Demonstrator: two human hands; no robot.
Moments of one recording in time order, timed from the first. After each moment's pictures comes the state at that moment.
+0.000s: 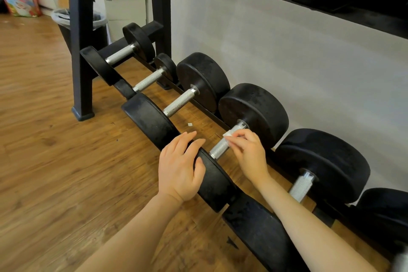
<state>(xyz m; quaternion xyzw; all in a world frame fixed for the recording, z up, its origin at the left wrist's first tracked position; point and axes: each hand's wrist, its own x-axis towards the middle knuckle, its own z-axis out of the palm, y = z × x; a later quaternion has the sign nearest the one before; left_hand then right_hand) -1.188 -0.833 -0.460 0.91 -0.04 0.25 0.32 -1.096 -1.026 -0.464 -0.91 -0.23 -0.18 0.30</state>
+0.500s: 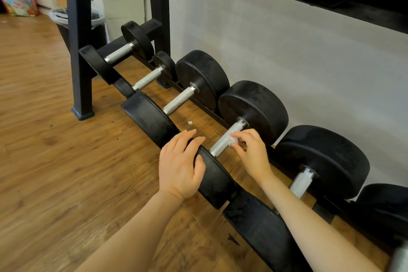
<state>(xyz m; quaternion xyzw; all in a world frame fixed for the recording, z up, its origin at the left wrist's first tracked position) -1.187 -0.832 -0.461 0.91 -0.04 0.25 0.32 -1.102 -1.030 -0.458 -0.91 -0.17 -0.12 0.36</state>
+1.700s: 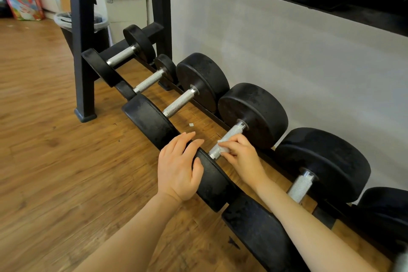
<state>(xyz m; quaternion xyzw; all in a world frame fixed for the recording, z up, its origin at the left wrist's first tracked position) -1.189 -0.833 -0.459 0.92 -0.04 0.24 0.32 -1.113 -1.017 -0.451 -0.91 -0.24 -0.07 0.32</state>
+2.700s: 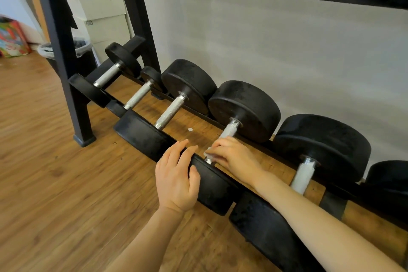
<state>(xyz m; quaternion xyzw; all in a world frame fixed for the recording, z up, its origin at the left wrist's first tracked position) -1.187 -0.832 -0.459 0.91 -0.05 0.26 0.32 -1.113 -1.009 -0.444 -0.91 -0.33 -0.07 0.22</state>
